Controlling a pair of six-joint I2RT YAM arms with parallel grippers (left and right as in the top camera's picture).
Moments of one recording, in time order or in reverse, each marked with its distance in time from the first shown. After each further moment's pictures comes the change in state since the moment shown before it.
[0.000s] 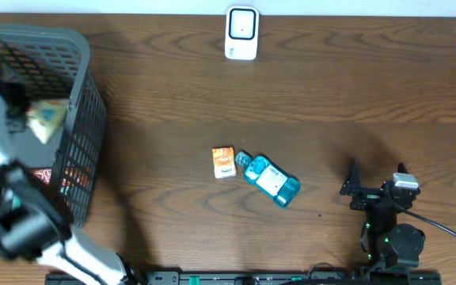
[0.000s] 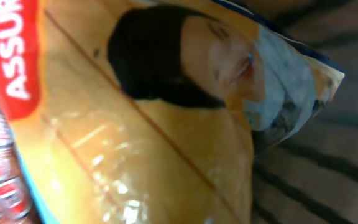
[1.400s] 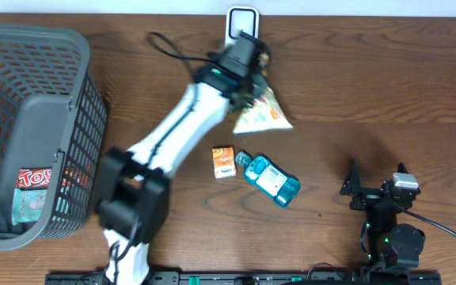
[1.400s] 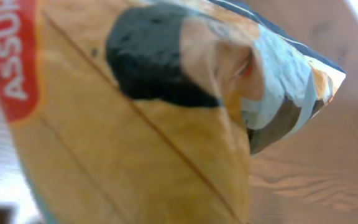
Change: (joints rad) left arm -1.152 0.153 0.003 0.302 0.127 -0.029; right arm 0.000 0.000 0.000 0.000 0.000 0.000
